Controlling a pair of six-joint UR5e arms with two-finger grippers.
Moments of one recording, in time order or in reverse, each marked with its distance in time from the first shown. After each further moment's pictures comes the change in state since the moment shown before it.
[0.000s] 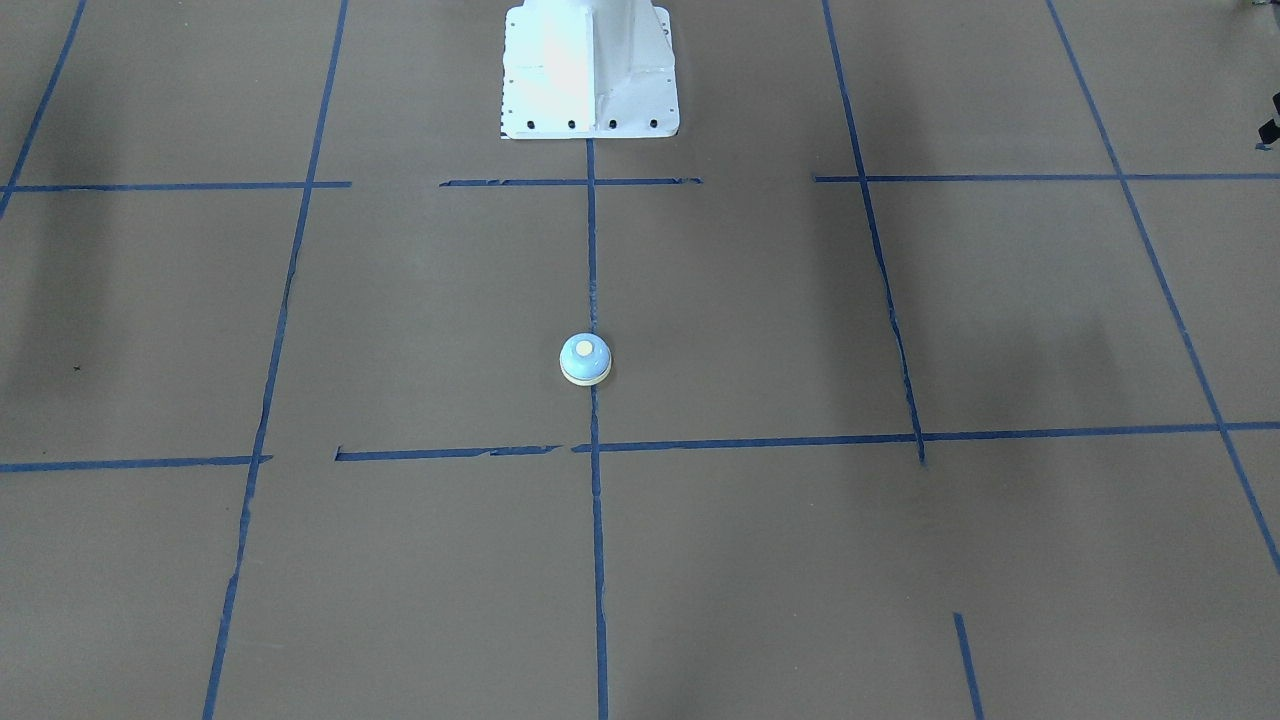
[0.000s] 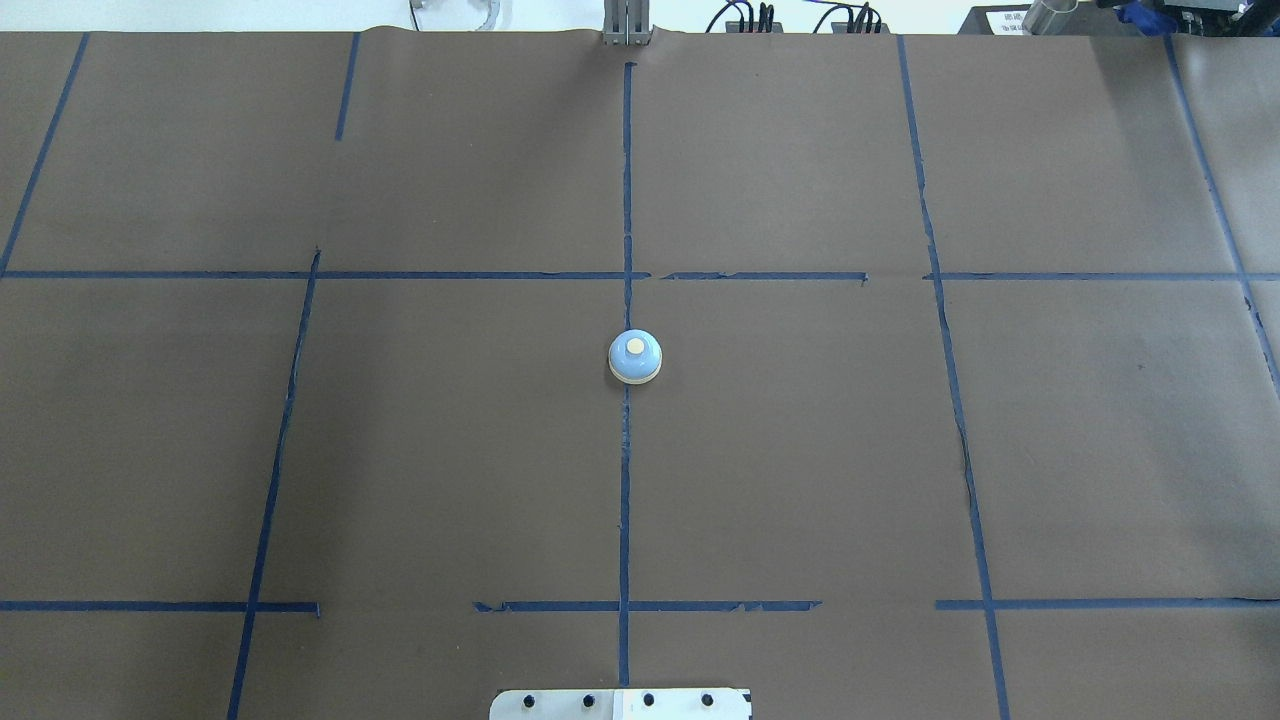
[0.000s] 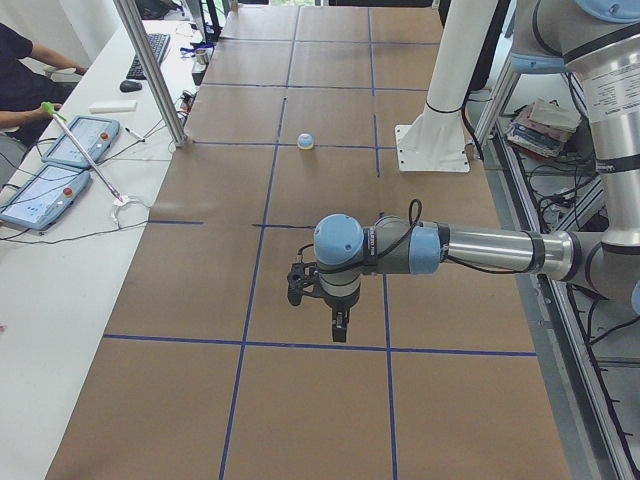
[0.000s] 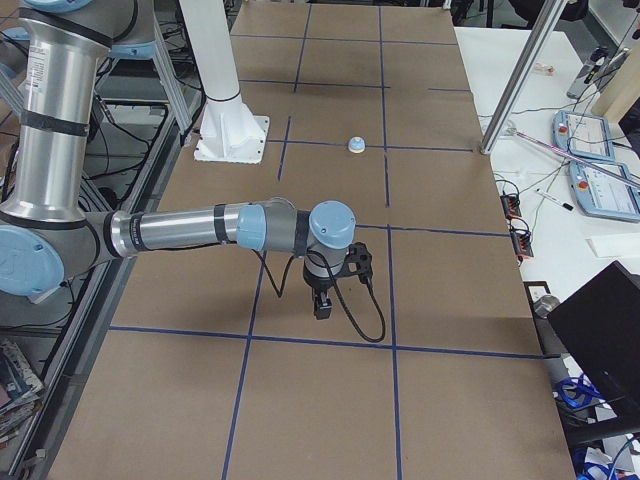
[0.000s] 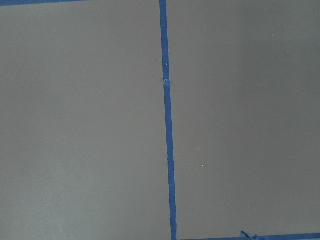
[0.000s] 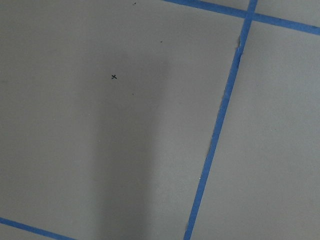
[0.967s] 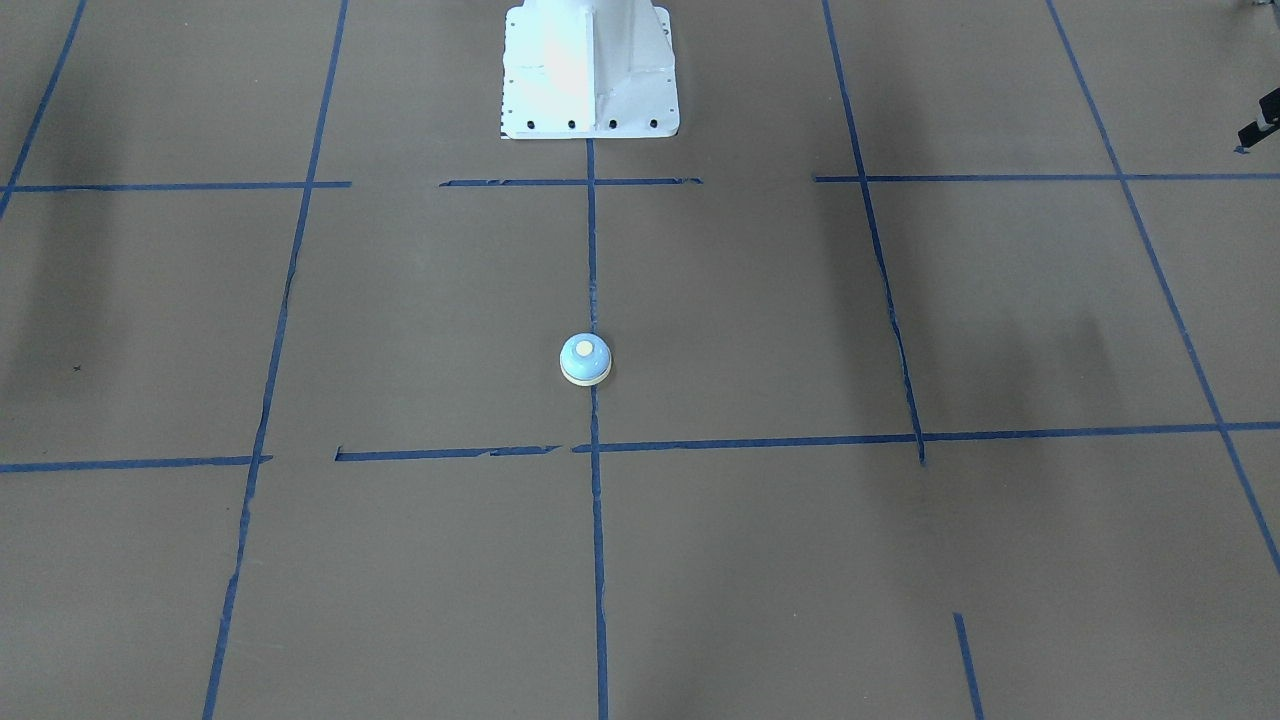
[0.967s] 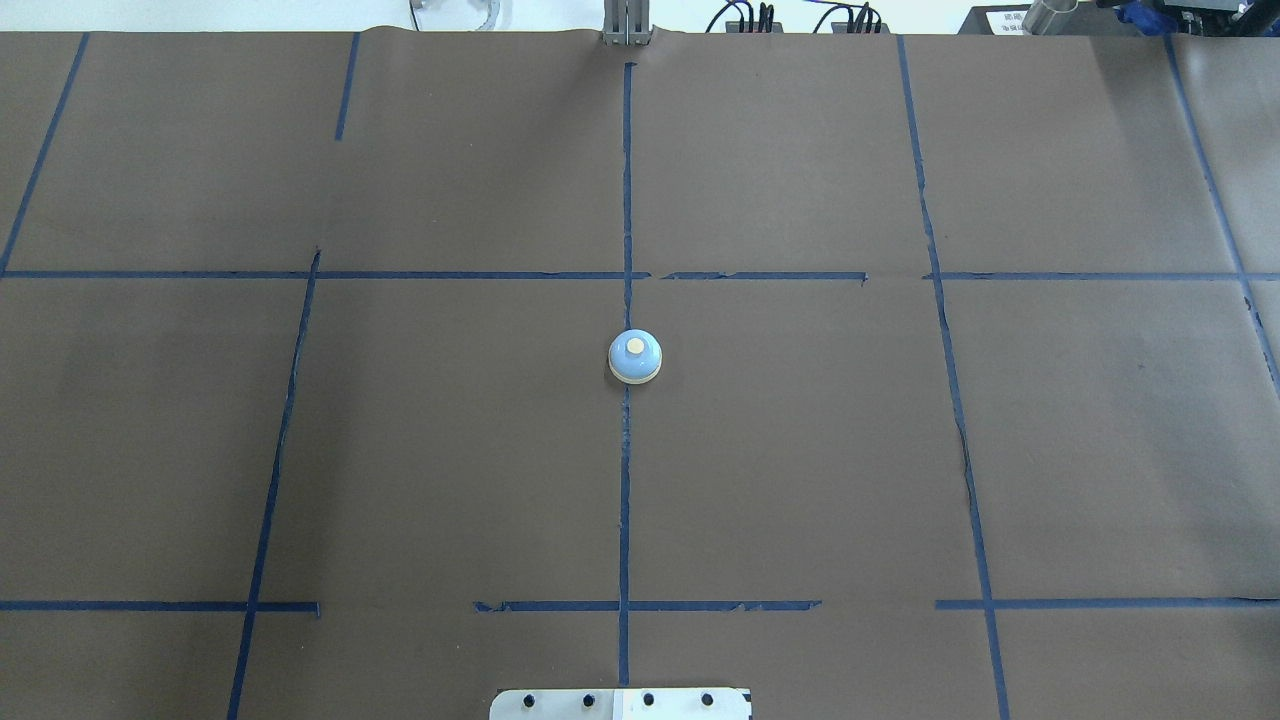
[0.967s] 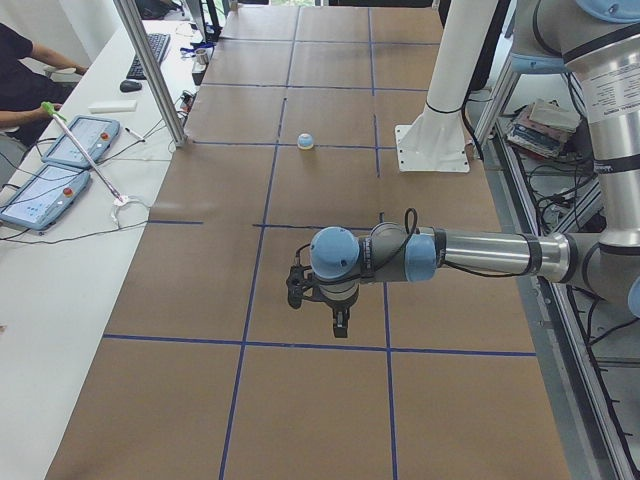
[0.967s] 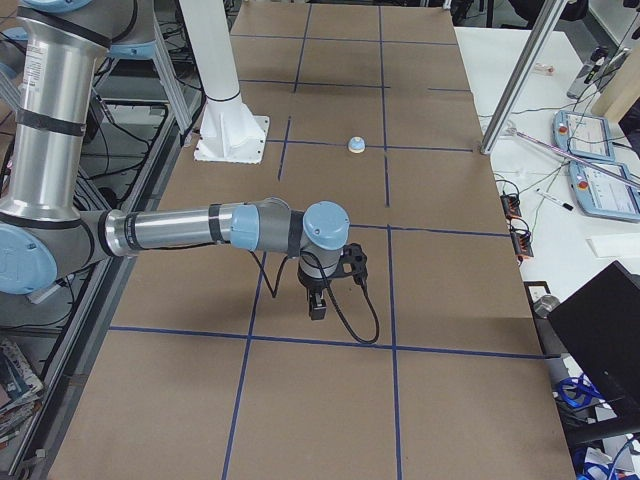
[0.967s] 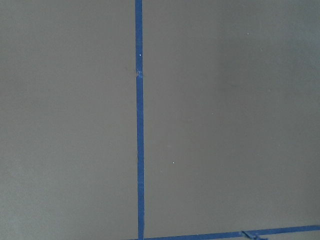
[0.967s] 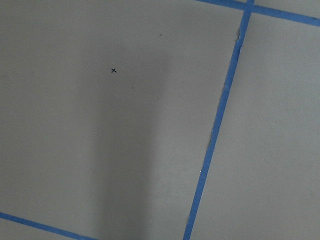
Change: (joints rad) left arm 0.000 -0.011 0.037 0.013 -0.128 -0.003; right arm 0.004 -0.029 0.031 -0.001 0.002 0.006
